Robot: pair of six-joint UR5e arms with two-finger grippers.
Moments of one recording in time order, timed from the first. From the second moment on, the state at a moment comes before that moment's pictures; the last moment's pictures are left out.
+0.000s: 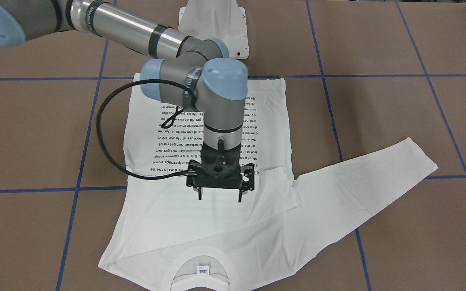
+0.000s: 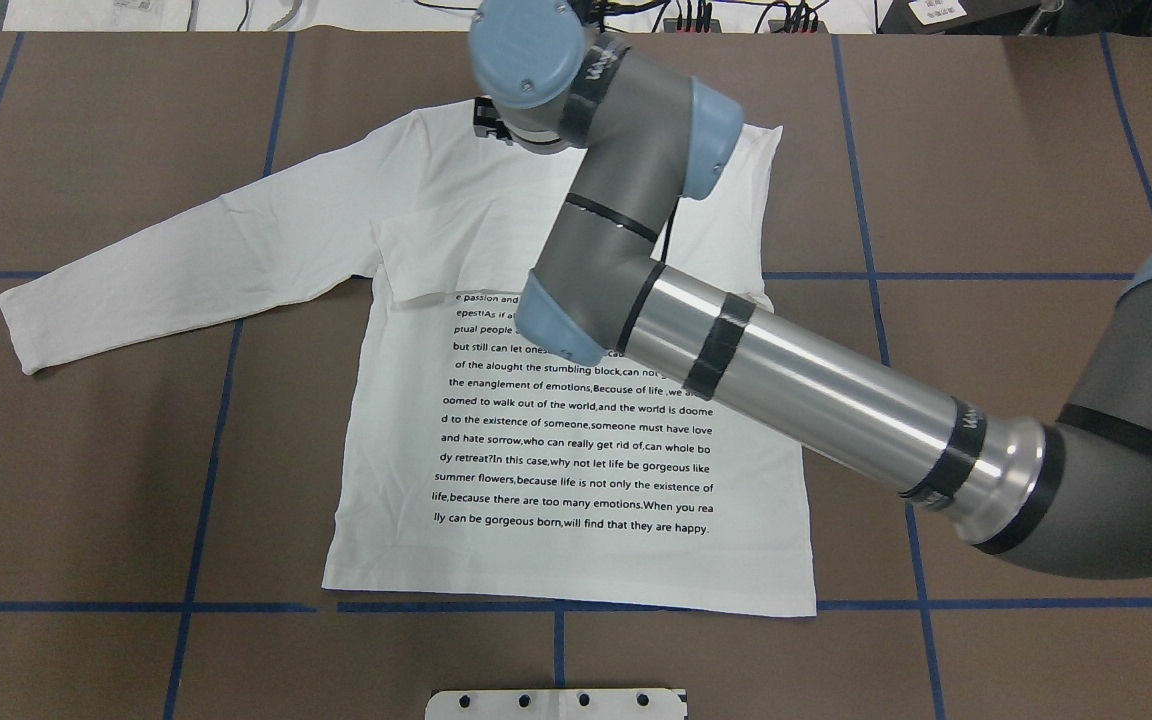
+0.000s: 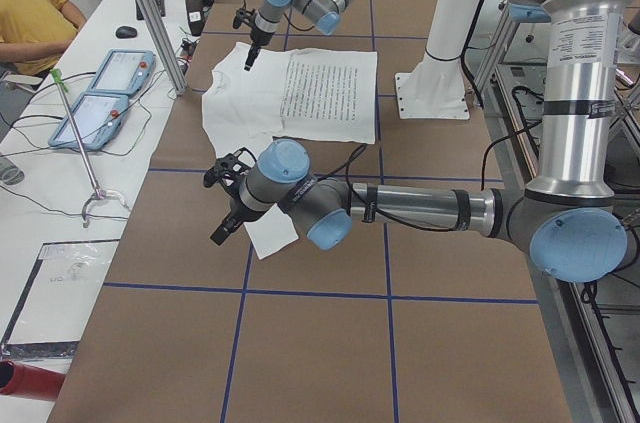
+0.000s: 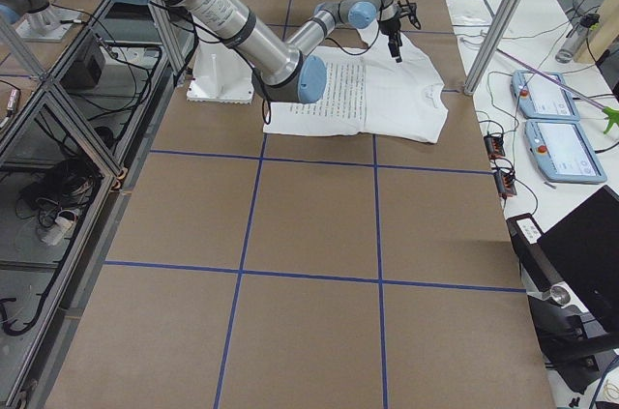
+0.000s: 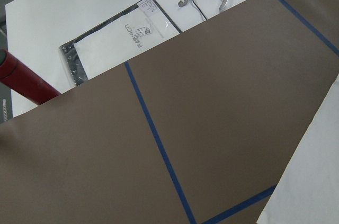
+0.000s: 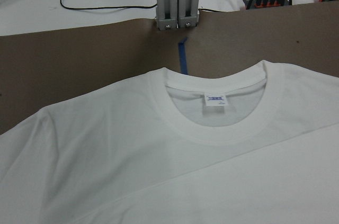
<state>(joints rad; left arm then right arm) -1.44 -1.57 -1.57 -2.39 -2.23 -0.15 0.71 -0.54 1.21 -1.40 1.64 1.18</state>
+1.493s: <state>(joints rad) -0.95 -1.47 -1.41 -2.79 -1.92 -0.58 1.06 -1.26 1.83 -1.45 2.00 0.60</state>
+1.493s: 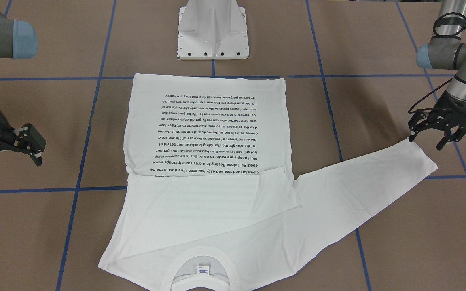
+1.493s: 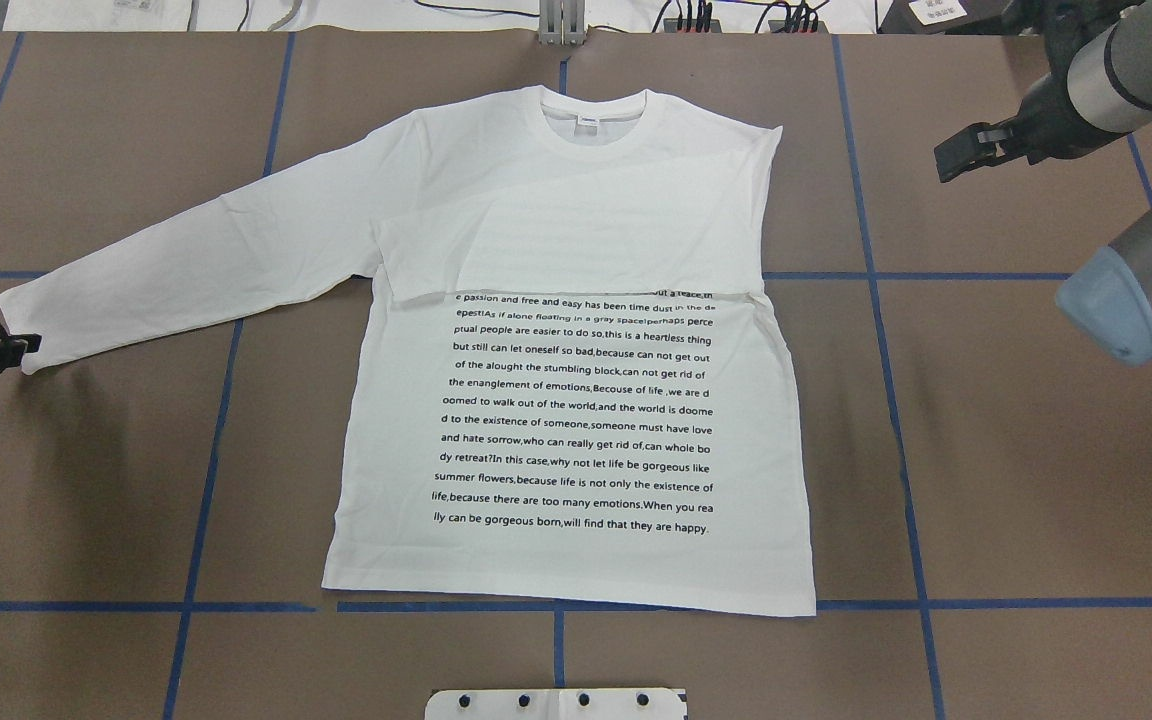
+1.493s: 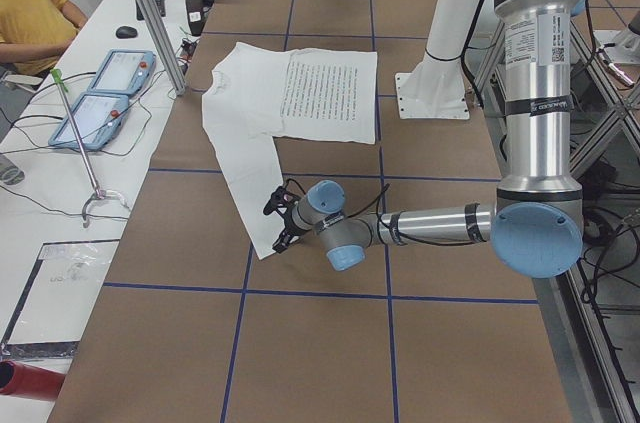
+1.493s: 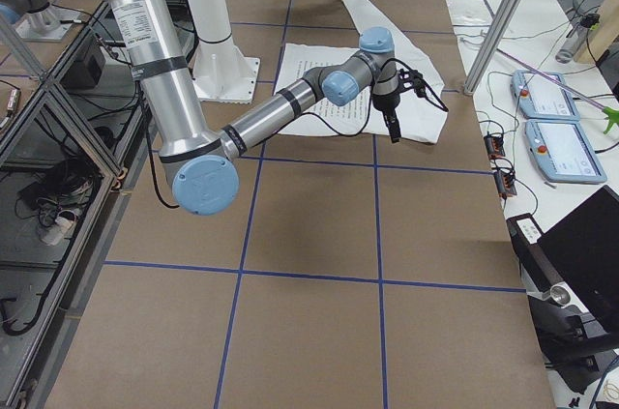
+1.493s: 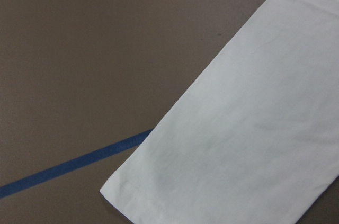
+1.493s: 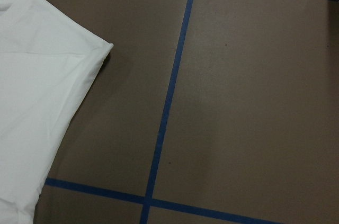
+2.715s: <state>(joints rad) -0.91 -1.47 -1.41 -2.80 -1.89 -0.58 1.06 -1.26 1.83 -1.45 2.00 0.61</state>
